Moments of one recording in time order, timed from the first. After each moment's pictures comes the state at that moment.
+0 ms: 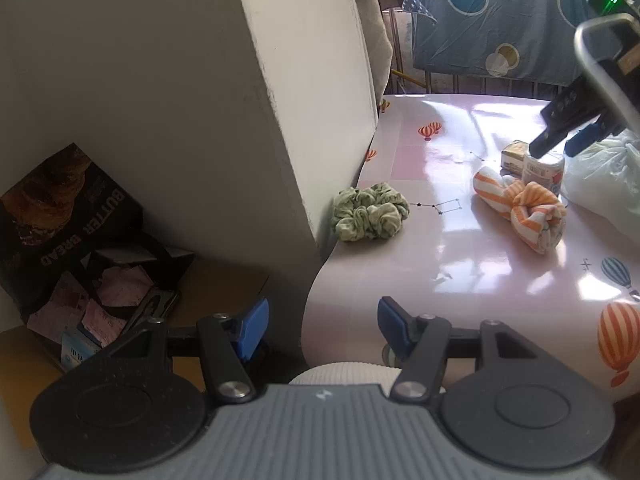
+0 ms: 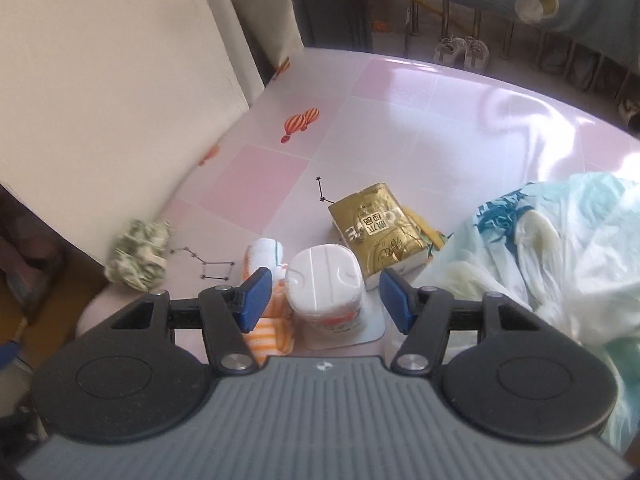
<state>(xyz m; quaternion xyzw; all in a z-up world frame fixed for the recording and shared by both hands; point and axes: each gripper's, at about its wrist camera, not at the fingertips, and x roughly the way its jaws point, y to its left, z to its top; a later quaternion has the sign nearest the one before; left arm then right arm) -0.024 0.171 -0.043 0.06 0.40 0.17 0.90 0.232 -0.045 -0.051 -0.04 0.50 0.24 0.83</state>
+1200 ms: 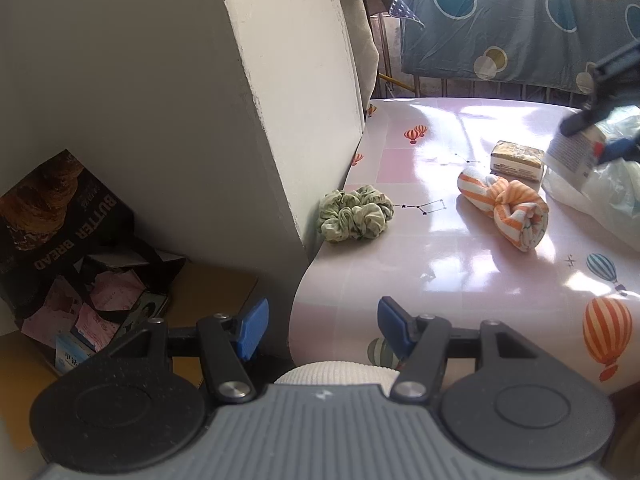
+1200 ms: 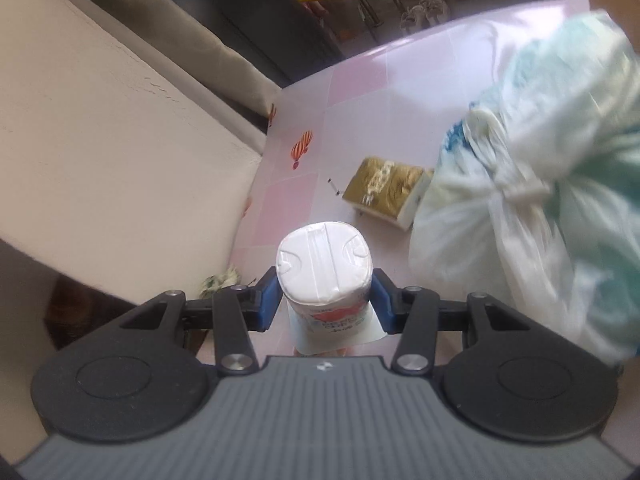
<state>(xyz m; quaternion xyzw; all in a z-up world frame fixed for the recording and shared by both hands) -0.031 0.164 -0.042 0.07 0.39 0.15 0.90 0.173 -0.141 -0.031 0.25 0.50 0.23 0.80</state>
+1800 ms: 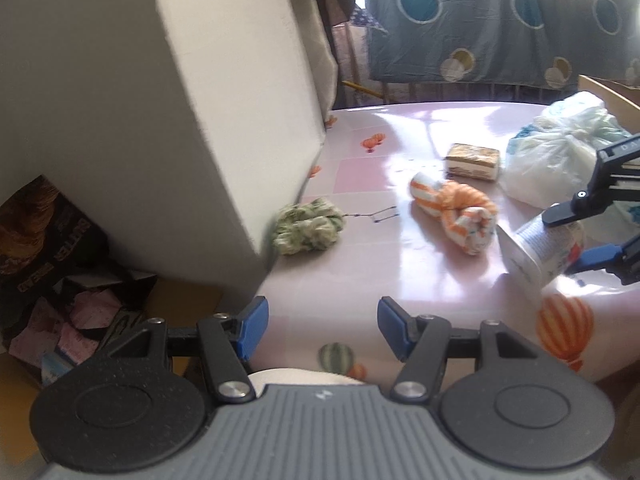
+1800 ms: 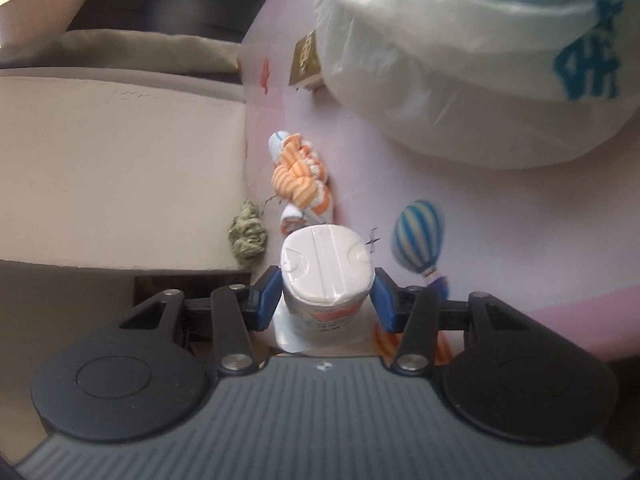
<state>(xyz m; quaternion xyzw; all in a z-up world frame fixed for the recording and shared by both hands) -0.033 0.128 -0.036 0.08 0.38 0.11 0.91 0.100 -0.184 -0.112 0.43 0.56 0.21 0.68</state>
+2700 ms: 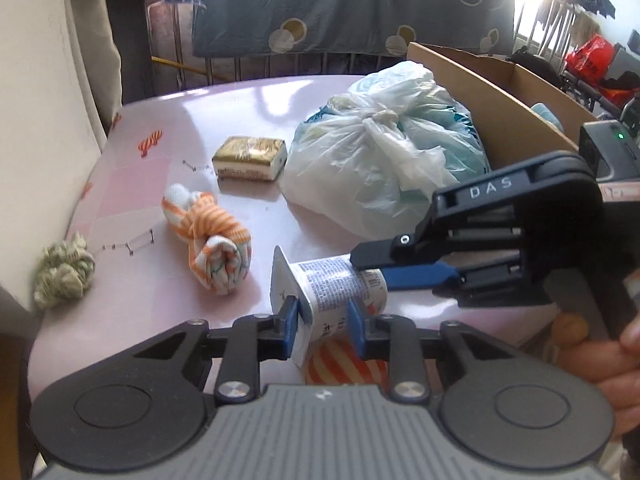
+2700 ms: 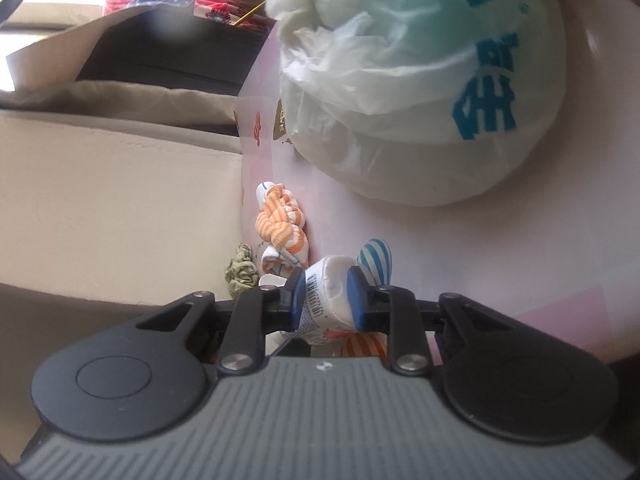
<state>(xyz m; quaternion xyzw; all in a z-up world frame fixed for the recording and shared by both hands) 0.034 0.028 -0.052 0.05 0.44 -0.14 0.89 0.084 -0.219 -0.120 0.47 0.51 0.18 0.70</state>
